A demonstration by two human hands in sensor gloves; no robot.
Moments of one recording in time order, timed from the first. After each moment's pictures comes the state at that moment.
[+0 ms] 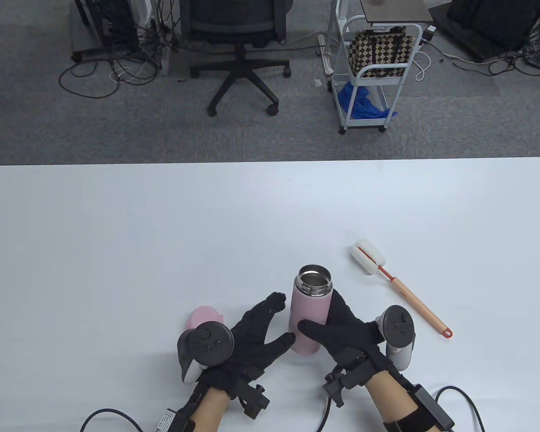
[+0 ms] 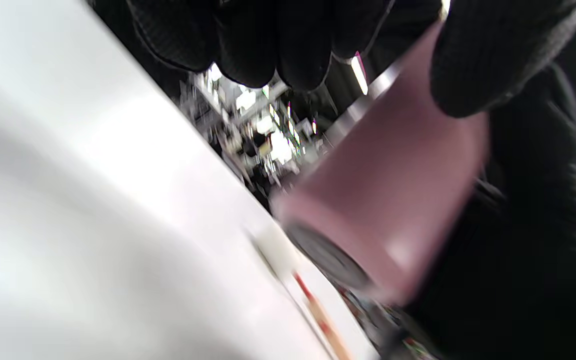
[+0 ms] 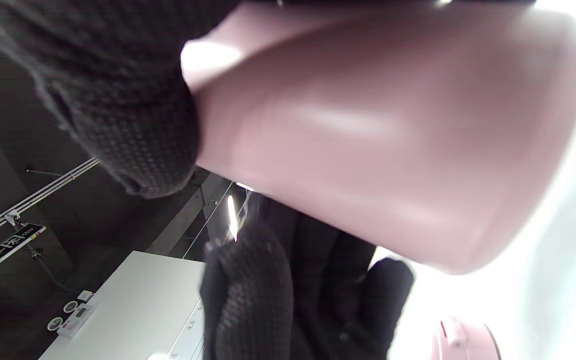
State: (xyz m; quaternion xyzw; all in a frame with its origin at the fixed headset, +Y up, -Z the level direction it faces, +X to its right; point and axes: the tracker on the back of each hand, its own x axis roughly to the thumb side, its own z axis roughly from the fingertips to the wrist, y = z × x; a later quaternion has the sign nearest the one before) left_hand -0.124 -0.723 -0.198 0.02 -0.18 0.43 0.88; right_hand 0.152 -0.734 -0.221 0.15 0.04 0.72 0.68
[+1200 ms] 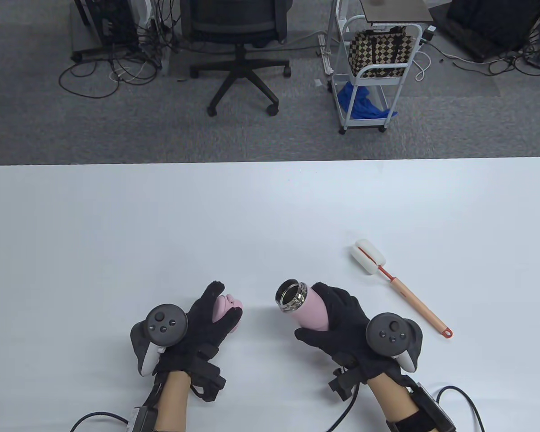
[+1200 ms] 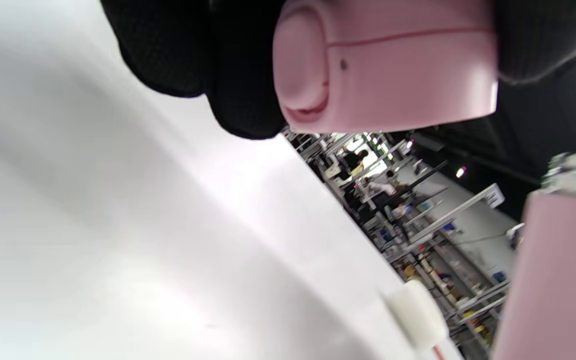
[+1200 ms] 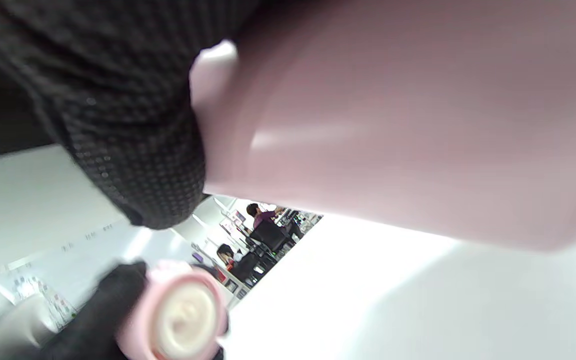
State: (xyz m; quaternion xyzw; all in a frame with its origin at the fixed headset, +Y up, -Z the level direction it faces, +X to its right) left_hand -0.197 -0.746 -0.221 -0.04 -0.04 0.45 0.89; right_hand 0.150 -0.720 -0.212 0.17 -0.04 0.90 0.41
